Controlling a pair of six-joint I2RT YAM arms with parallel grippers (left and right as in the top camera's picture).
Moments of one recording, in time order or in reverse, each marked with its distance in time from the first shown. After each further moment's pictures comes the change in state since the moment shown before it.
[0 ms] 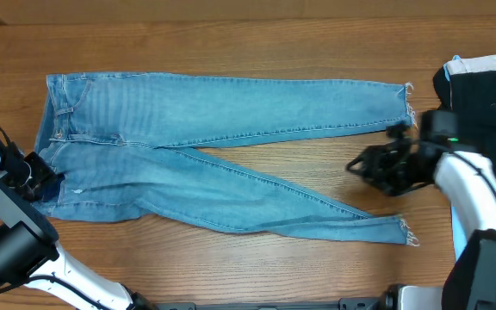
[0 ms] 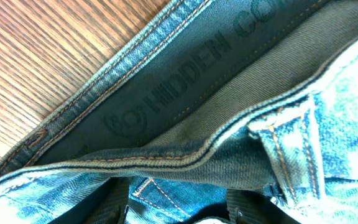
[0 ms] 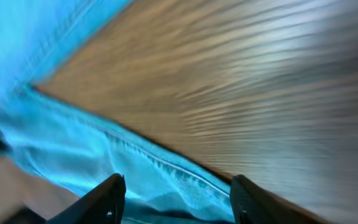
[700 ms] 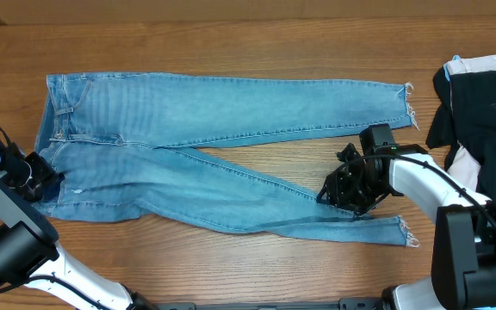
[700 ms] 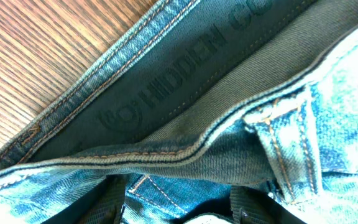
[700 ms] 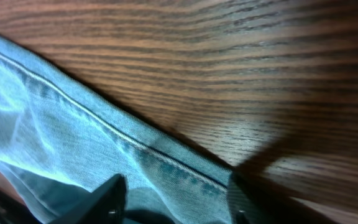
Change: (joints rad) left arm 0.000 0.000 0.001 -0.011 0.011 0.000; right arm 0.225 0.121 -0.096 0.079 0.108 0.001
